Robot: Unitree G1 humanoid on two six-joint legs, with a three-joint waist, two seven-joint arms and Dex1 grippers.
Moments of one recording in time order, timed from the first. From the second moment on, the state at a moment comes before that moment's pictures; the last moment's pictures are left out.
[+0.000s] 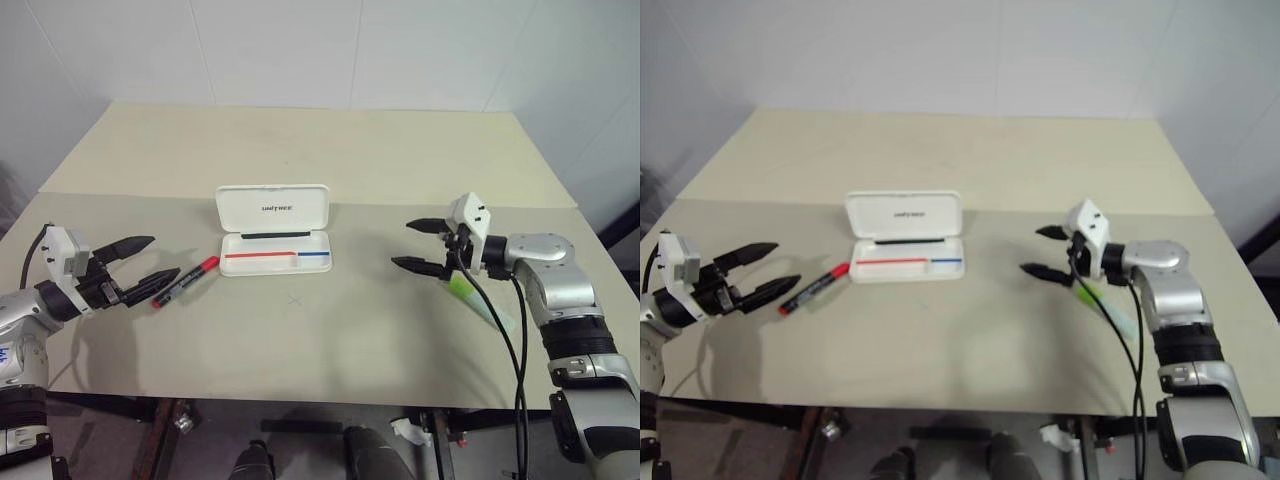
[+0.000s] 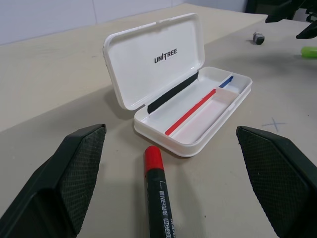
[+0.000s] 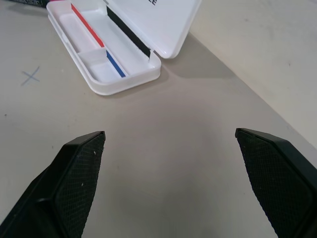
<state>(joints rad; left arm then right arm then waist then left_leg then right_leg) -0.35 0.81 0.42 0.41 -0.51 0.07 -1.17 -0.74 -0.63 0.01 0.42 0.24 0.16 1.14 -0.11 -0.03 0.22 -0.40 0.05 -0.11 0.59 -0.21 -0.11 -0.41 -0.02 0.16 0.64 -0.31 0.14</state>
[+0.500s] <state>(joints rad) -0.33 0.81 0.43 0.37 -0.52 0.08 -1.17 -0.77 -0.56 0.05 0.37 0.23 0.18 1.15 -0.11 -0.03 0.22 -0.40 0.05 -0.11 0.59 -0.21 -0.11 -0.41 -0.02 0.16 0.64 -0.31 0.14</state>
